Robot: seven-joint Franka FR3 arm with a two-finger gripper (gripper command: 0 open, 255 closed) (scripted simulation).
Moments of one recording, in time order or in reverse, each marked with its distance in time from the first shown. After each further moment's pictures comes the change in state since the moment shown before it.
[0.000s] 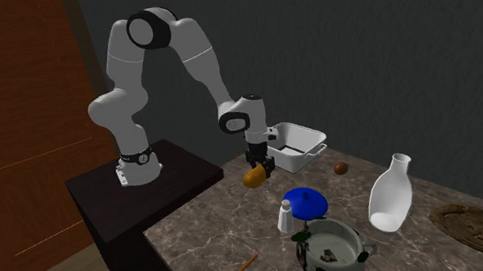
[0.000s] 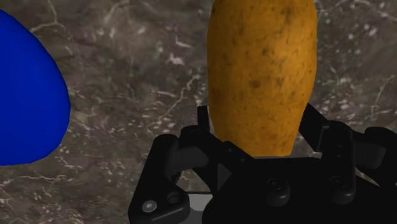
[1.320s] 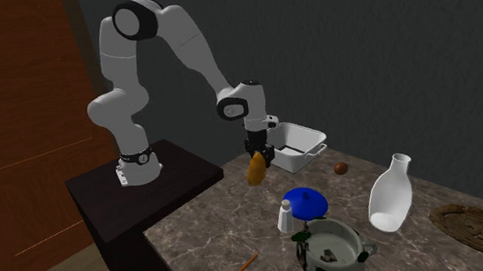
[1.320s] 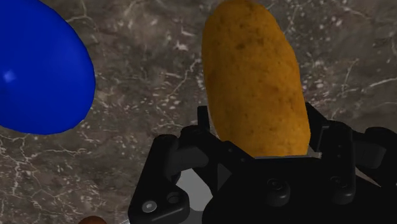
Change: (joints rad) arm -0.044 -0.138 0.059 -0.026 0.065 -0.113 -0.048
